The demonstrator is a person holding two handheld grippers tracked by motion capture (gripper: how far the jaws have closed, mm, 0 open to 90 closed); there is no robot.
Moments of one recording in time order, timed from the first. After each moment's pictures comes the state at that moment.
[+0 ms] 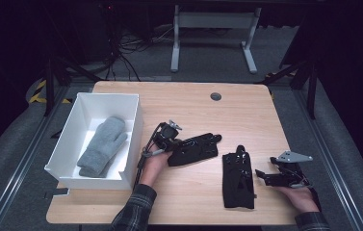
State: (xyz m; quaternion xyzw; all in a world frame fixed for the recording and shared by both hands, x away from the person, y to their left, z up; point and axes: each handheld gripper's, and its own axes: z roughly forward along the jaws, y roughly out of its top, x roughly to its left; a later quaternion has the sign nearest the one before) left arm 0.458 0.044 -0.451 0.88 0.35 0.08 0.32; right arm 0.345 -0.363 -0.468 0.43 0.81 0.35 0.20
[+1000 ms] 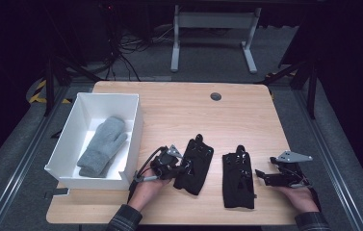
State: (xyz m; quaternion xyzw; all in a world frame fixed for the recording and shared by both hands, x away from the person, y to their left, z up) left arm 0.374 0.053 -0.455 0.90 0.28 0.00 0.34; right arm 0.345 -0.363 -0.468 0.43 0.81 0.35 0.20
